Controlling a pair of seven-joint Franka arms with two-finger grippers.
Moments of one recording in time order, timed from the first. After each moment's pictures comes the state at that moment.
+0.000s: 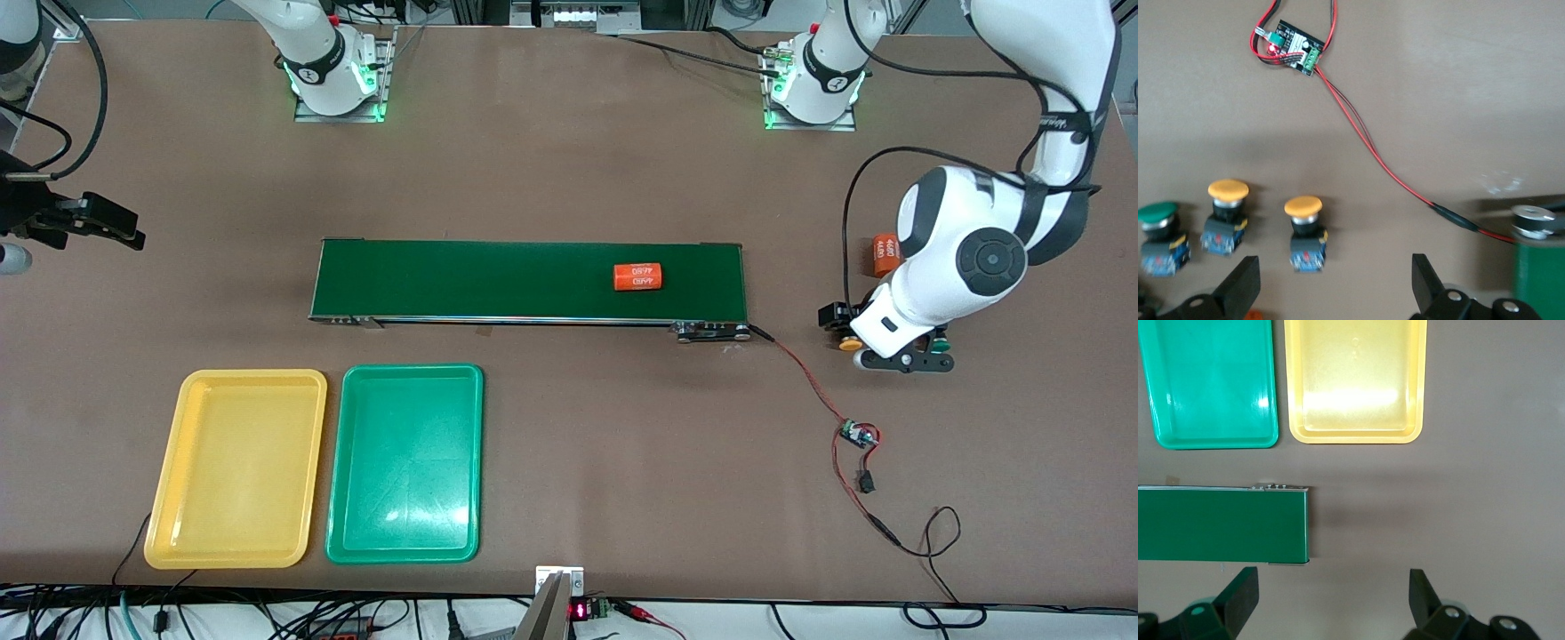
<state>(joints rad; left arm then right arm) 0.03 0.33 -0.12 -1.99 0.09 2.23 -0.09 0.11 0.09 -0.16 -1.55 0.00 1.59 -0.05</state>
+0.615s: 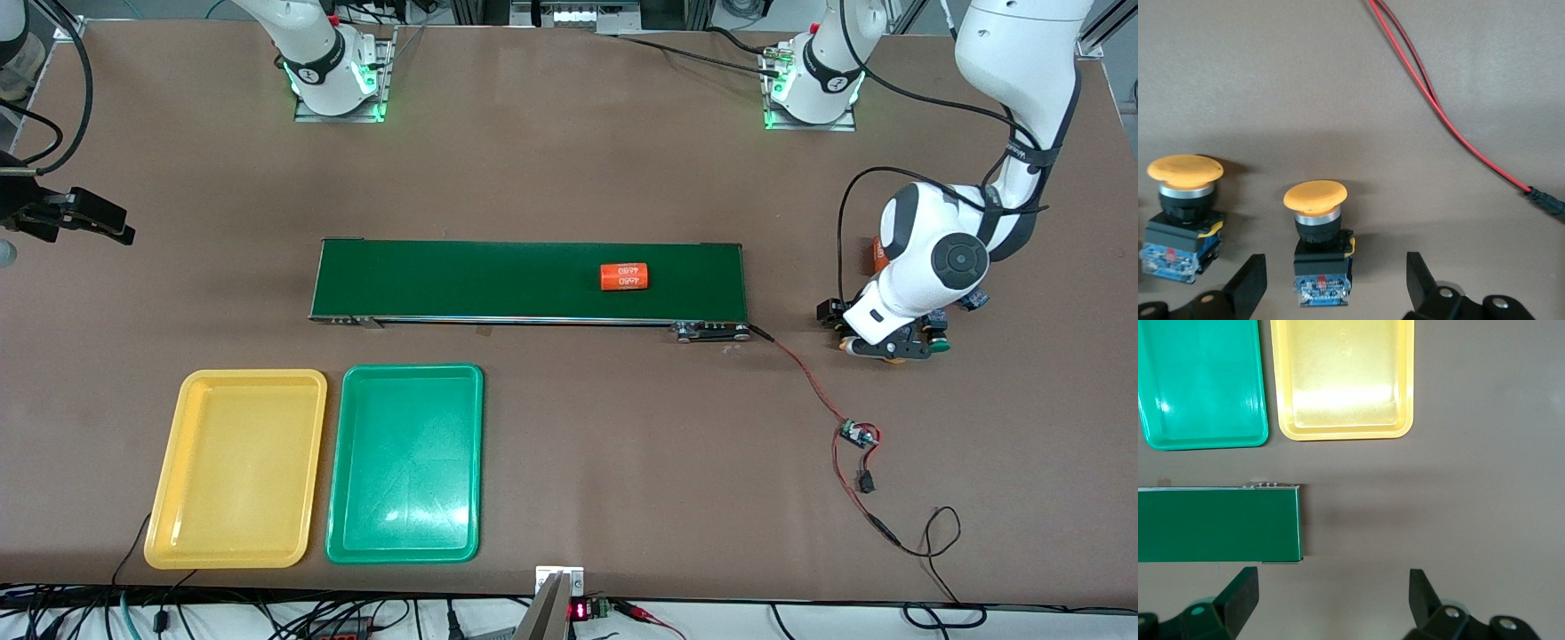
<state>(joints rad) 0.03 0.40 -0.06 -2.19 0.09 2.49 -0.04 0.09 0.07 -0.17 -1.58 -0.01 1.60 -0.05</state>
